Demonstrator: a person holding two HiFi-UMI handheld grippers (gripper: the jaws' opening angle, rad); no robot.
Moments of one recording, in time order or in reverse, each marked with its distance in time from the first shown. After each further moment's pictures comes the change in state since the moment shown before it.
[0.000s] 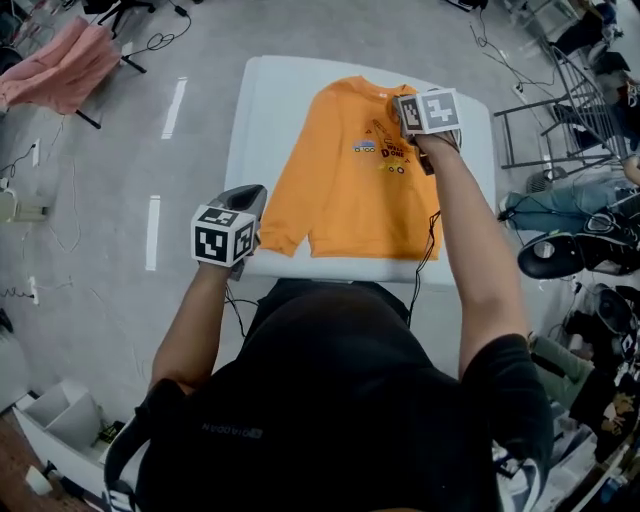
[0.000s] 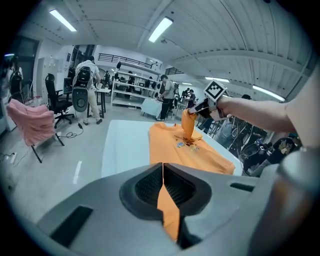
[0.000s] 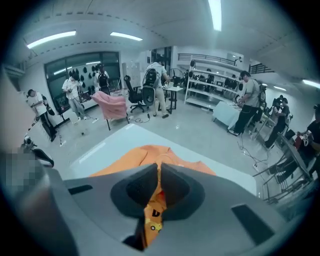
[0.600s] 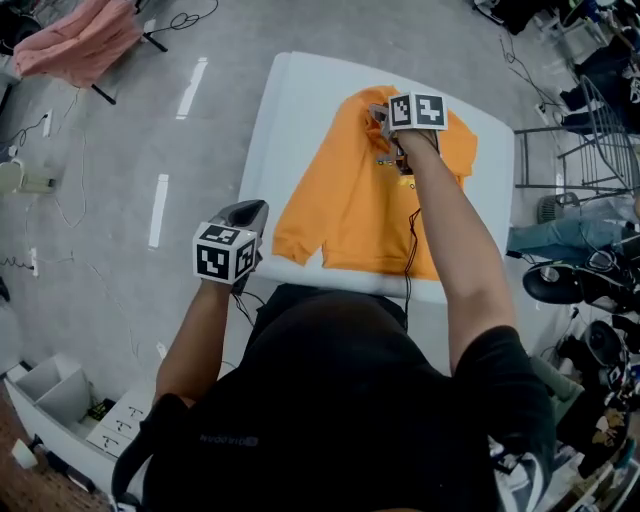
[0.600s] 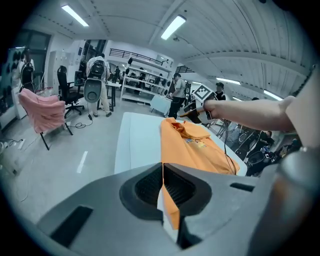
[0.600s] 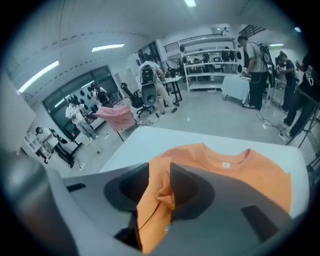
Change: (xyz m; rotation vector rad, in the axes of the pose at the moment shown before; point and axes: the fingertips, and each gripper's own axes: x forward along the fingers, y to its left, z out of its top) left arm -0.015 0.030 -0.027 -0.102 0.026 0.064; right arm 0.106 0.066 0.016 0.246 0.028 0.230
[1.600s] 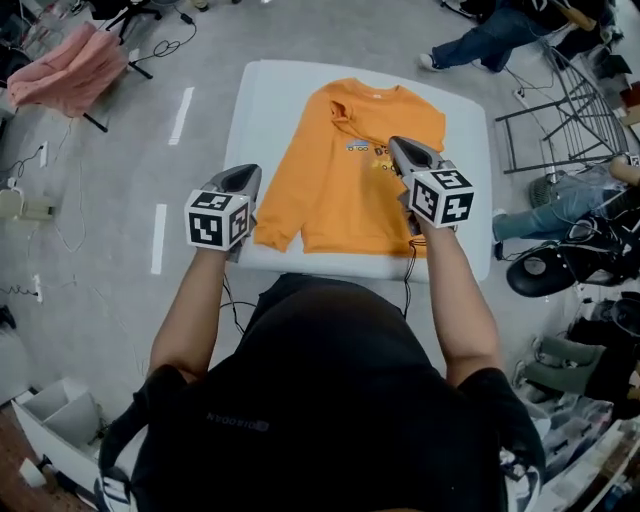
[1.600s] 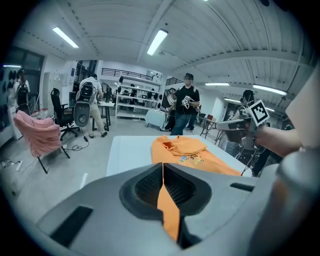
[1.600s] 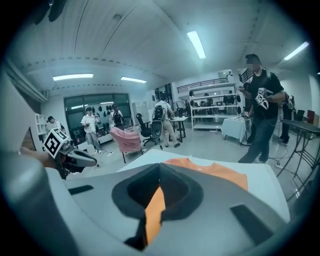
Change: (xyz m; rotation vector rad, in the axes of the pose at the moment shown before) left arm 0.005 -0.042 0.066 0.143 -0.161 0.008; right arm -0.203 0.025 -0.081 -0.182 -0.443 0.007
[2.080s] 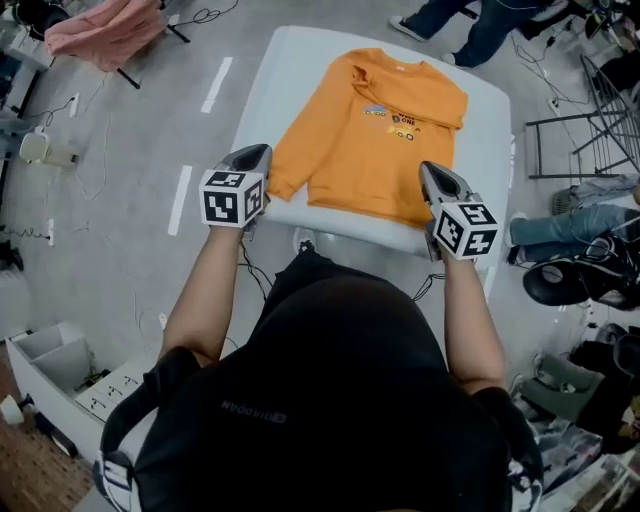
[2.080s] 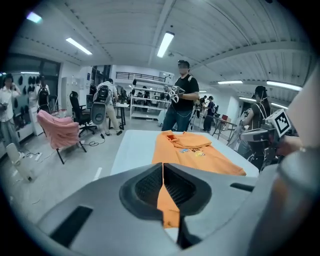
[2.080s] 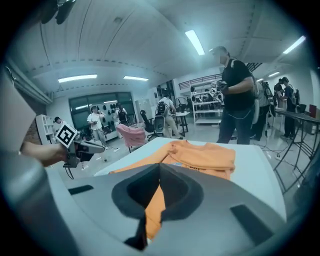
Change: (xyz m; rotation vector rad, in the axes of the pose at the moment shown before) left arm -0.043 -0.040 -0.049 -0.058 -0.010 0.172; right arm -0.103 0.008 -0.086 0.018 0.035 0.047
